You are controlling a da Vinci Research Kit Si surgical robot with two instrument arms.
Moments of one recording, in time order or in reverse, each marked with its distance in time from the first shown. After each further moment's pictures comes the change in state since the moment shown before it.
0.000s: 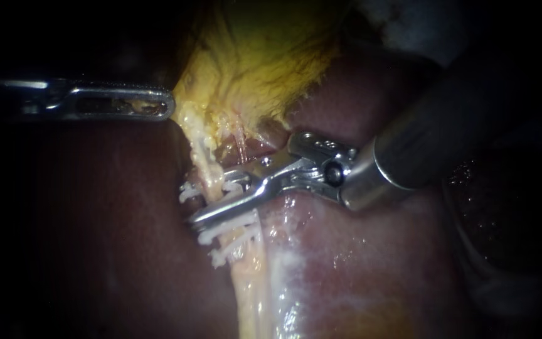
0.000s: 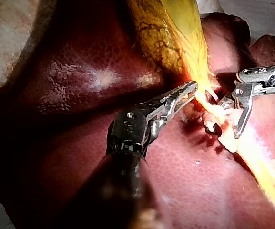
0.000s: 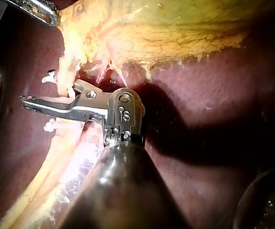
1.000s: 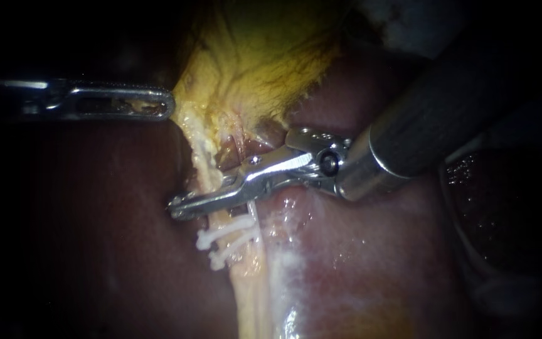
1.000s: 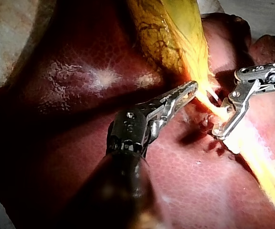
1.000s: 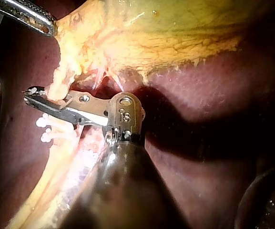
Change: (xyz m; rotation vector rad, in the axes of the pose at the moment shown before) right arm 0.000 0.000 0.000 -0.020 -0.008 0.104; left arm 0.000 0.000 0.000 0.000 0.000 0.000
